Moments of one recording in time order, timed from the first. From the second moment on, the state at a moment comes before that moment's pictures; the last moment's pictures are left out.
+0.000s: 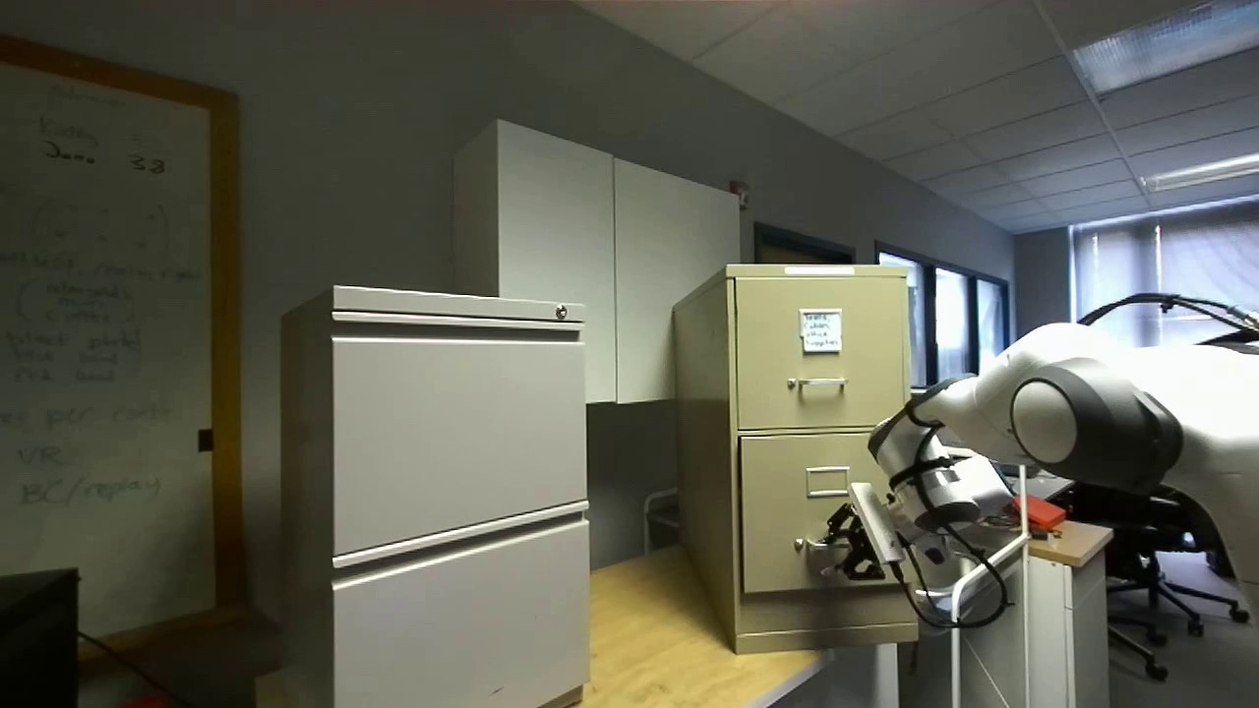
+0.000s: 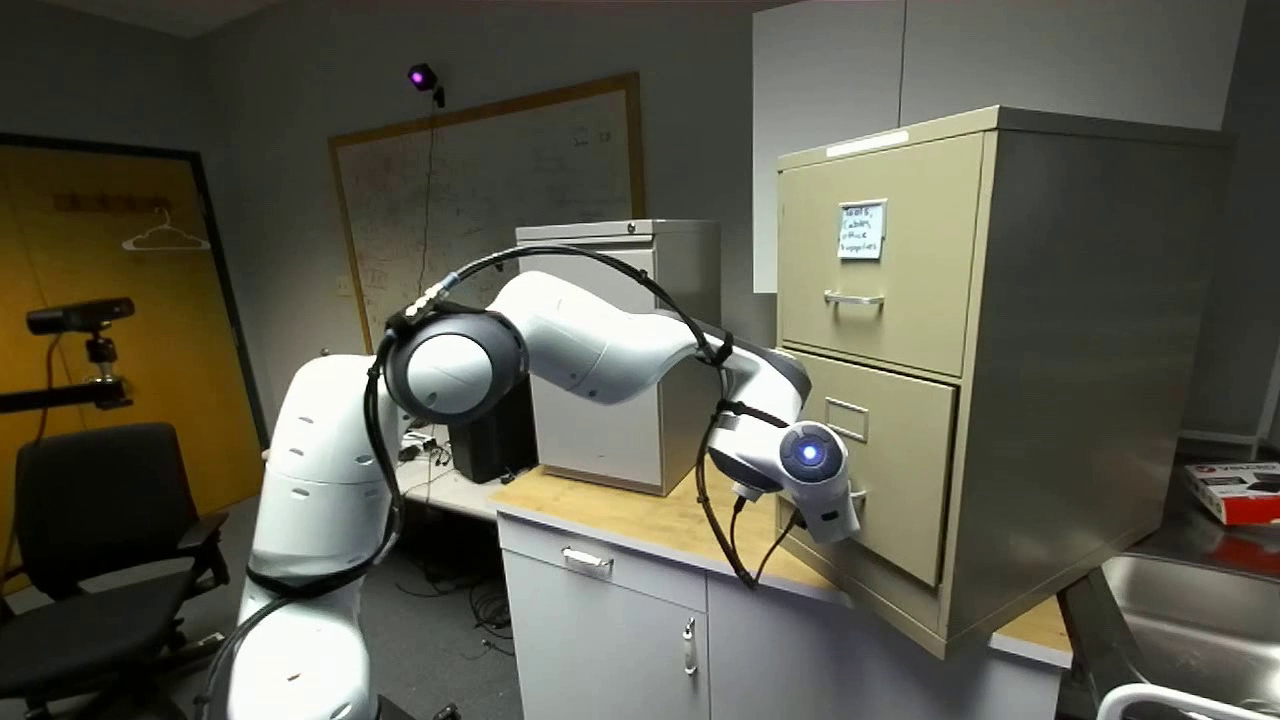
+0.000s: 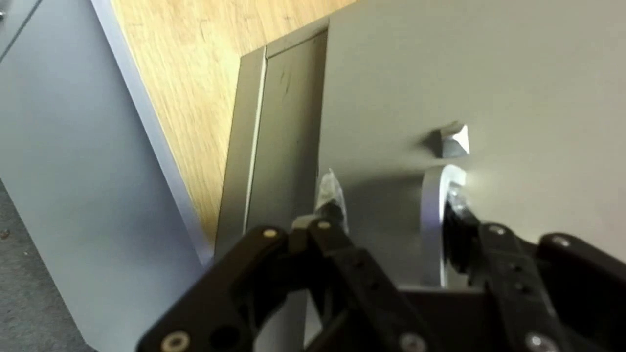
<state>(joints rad) -0.39 0.31 -0.23 -1.89 1.40 2.45 0.12</state>
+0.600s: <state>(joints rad) -0.37 0.10 -0.27 -2.12 1.23 2.39 0.19</state>
